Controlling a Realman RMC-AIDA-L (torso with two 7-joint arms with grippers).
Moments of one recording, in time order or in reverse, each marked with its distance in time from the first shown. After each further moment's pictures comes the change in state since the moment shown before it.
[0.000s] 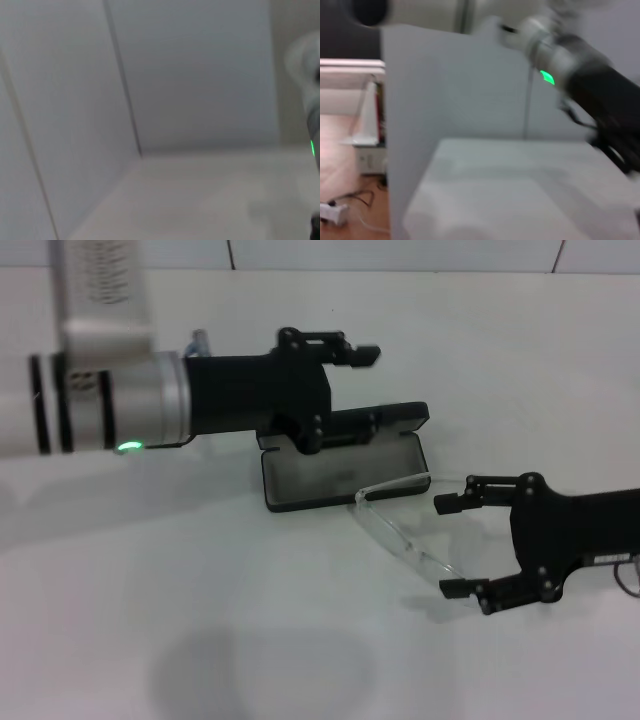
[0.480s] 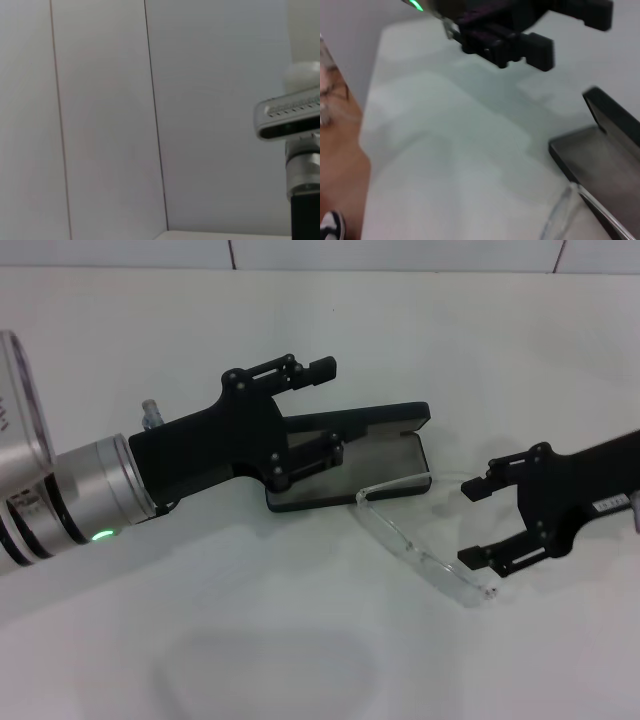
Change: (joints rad) left arm 0.084 -0.001 0.013 -0.406 -0.445 0.150 0.471; right arm 0.021 0.046 -0.011 -0.555 -0.456 0.014 0.764
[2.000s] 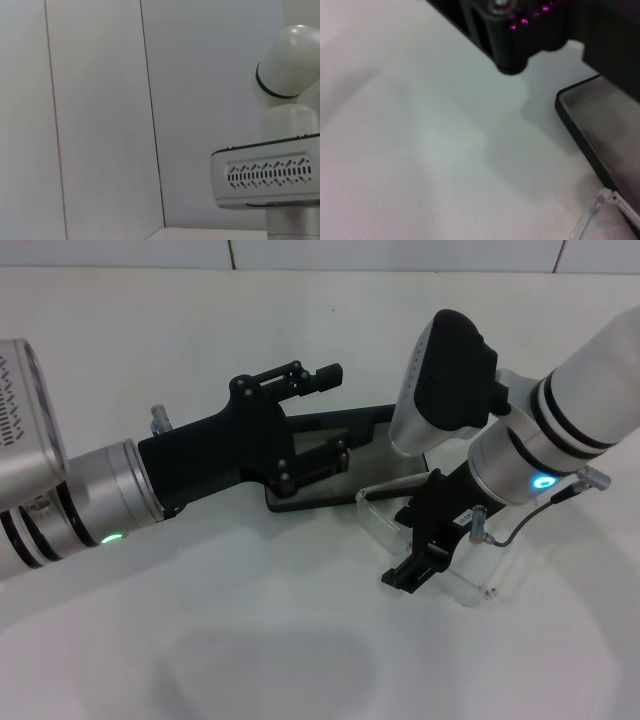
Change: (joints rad) left arm -0.033 0.002 0.008 -0.048 -0.005 0.002 0.029; right arm 0.264 0.015 -0.548 0.090 -0.176 0.322 0.556
